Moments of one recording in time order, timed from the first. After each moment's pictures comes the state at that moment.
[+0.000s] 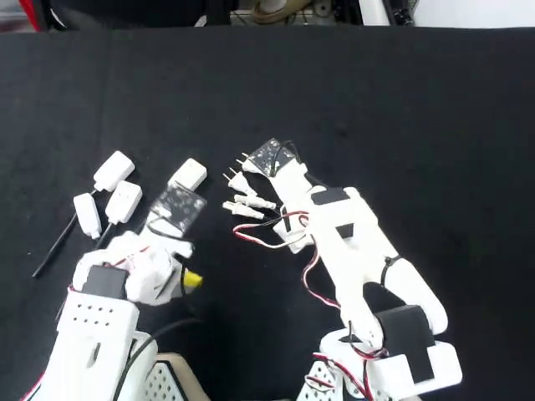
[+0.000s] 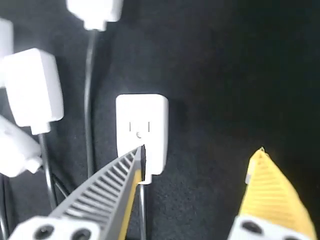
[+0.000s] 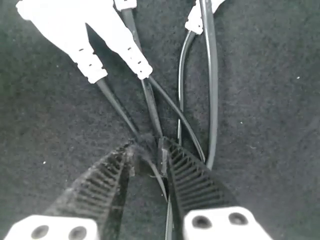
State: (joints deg) left arm 3.2 -64.2 73.9 62.1 -25.8; right arm -14.2 -10.1 49.5 45.9 24.9
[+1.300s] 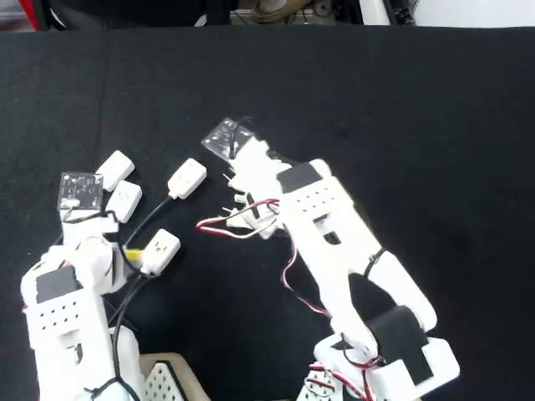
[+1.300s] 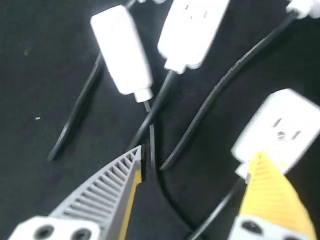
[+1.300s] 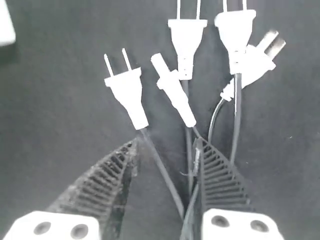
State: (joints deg) left arm -26.4 -62.4 74.0 58.2 -21.4; right arm -25.5 -10.1 31.3 61.5 18.0
